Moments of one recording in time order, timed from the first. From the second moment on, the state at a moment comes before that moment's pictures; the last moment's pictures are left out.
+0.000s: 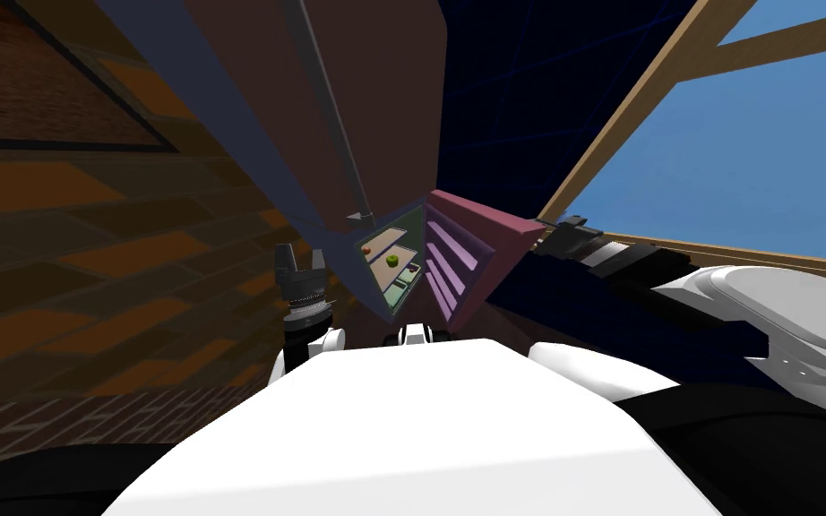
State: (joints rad) left arm 0.52 -0.01 0.03 -2.33 -0.12 -0.57 0.06; right arm 0.62 -1.00 -0.71 -2.06 0.83 -0.44 0.86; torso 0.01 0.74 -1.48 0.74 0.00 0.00
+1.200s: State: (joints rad) left arm 0.52 -0.01 0.03 -2.33 -0.12 -0.57 0.06; right arm 0.53 -1.06 -0.82 -1.67 0.82 -0.68 0.98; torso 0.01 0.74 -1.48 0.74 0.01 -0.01
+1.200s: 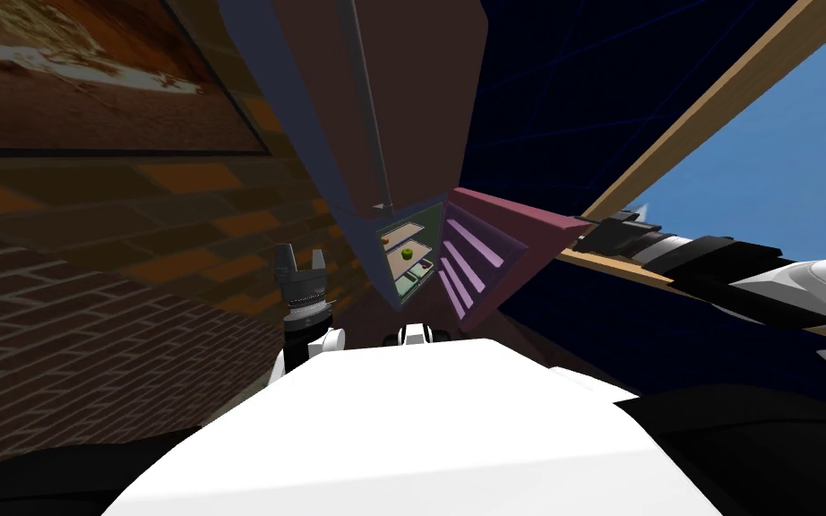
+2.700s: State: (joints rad) left arm 0.52 -0.01 0.03 -2.33 -0.12 -0.57 0.06; right arm 0.44 -1.12 -0.93 -1.23 0.81 -0.90 1.09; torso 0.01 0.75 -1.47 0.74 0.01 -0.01
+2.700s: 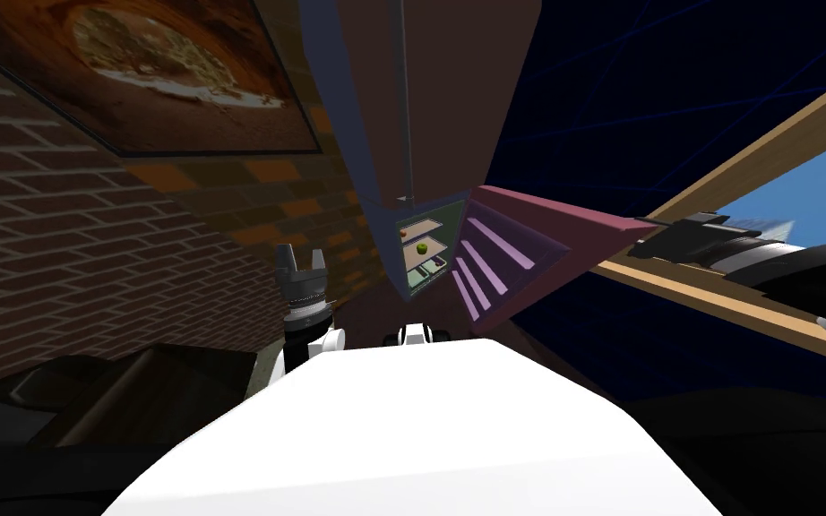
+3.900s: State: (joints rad) left arm 0.52 -0.01 0.03 -2.33 -0.12 -0.57 0.06; right arm 0.35 -1.17 -1.02 -0.84 0.80 -1.13 1.20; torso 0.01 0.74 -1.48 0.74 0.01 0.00
